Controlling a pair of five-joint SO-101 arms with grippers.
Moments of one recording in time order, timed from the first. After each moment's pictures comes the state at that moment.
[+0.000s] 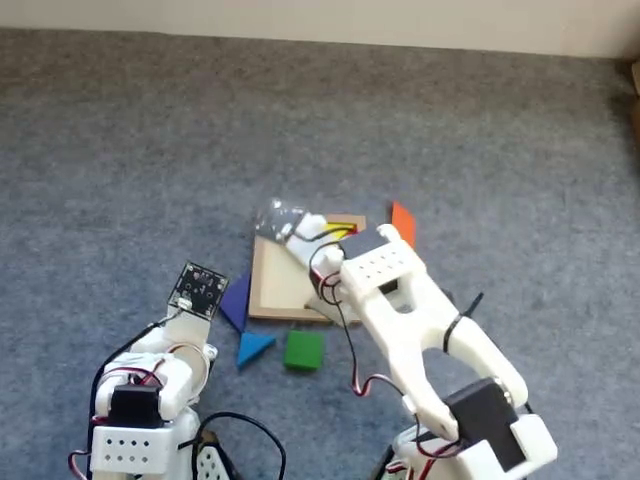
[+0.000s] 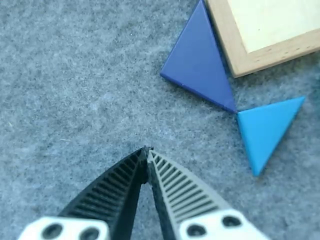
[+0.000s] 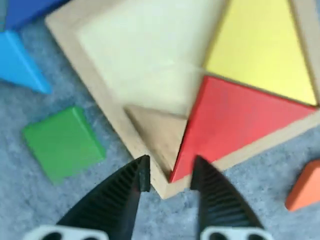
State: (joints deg) left arm -4.1 -101.5 96.0 75.5 -13.8; right arm -34.2 -7.8 34.2 58.8 34.0
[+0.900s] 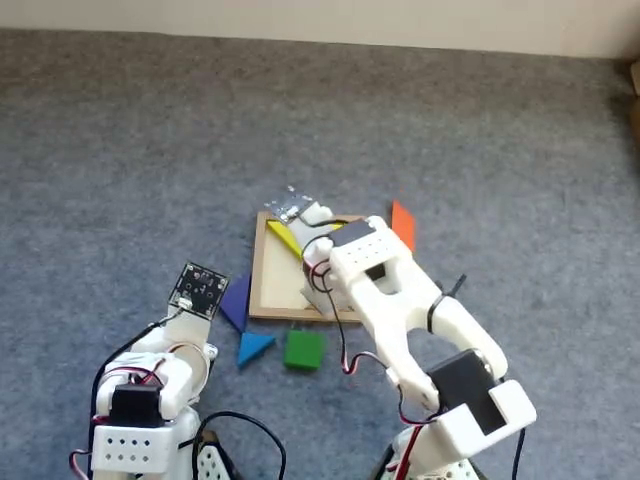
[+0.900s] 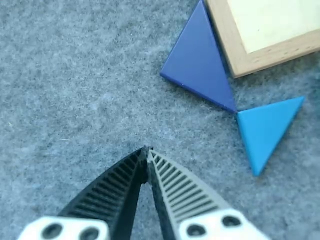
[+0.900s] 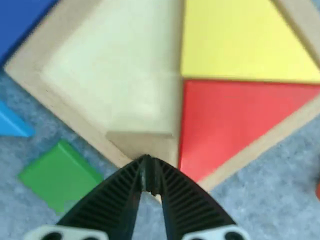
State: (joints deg) left arm -4.1 -101.5 96.0 75.5 -13.8; right arm -33.2 1.8 28.5 60.4 21.4
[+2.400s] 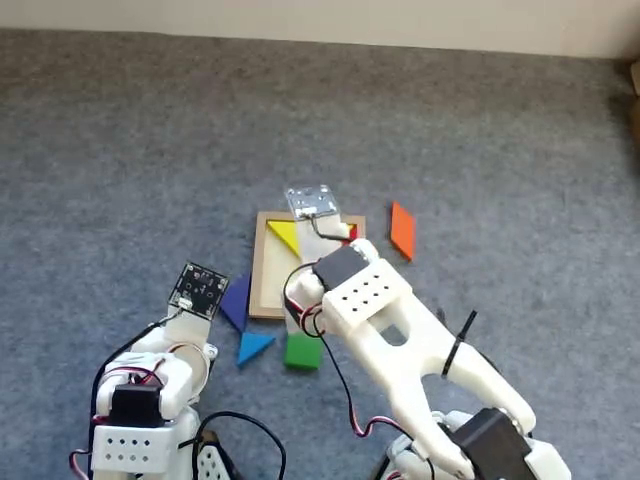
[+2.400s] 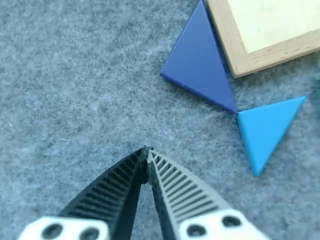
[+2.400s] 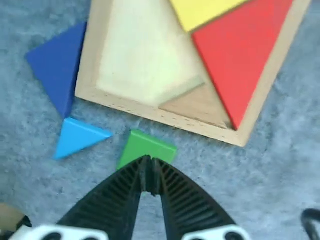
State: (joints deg) left arm -4.1 -101.5 96.0 75.5 -13.8; right arm -44.2 -16.2 33.4 69.1 -20.6
